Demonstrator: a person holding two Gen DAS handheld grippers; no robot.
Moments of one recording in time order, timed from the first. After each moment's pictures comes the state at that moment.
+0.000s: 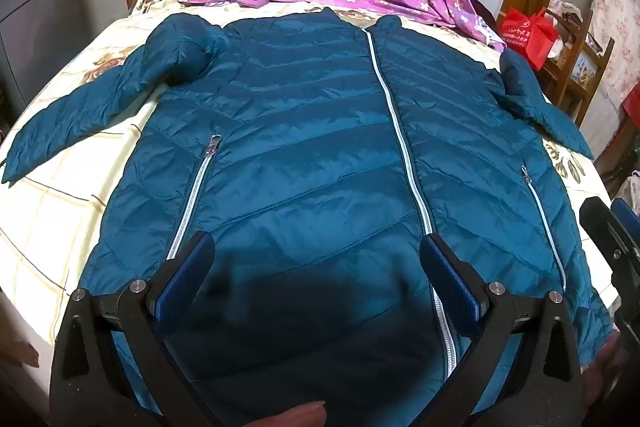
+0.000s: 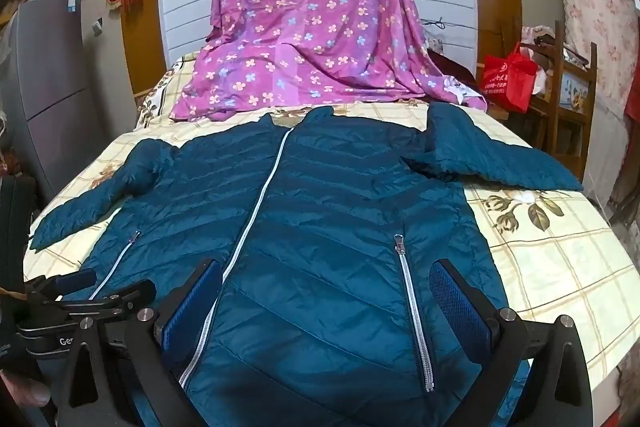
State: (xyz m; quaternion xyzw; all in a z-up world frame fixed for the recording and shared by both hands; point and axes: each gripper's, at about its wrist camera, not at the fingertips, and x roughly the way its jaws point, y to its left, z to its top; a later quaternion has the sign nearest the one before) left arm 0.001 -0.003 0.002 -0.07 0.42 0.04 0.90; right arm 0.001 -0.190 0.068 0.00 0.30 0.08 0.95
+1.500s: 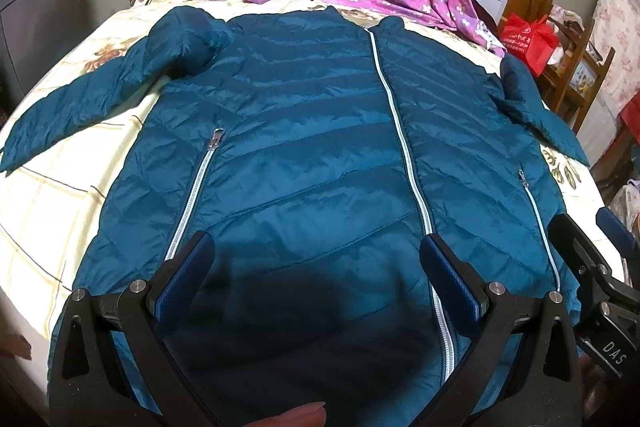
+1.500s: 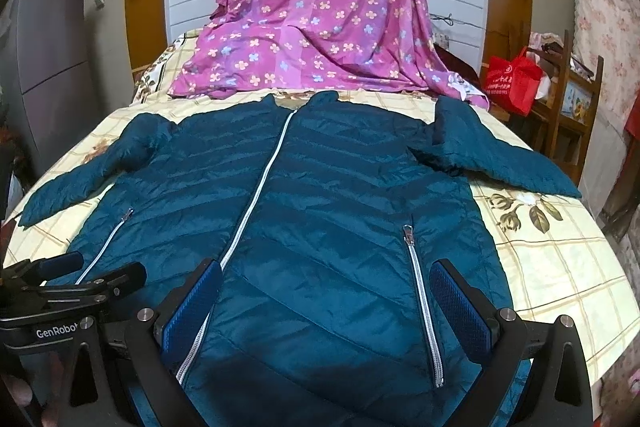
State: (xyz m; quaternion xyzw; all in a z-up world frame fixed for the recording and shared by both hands) left arm -0.003 0.002 -0.001 -0.09 0.42 0.03 0.90; right arm 0.007 -0.170 0.061 -0.04 0.32 0.07 0.94
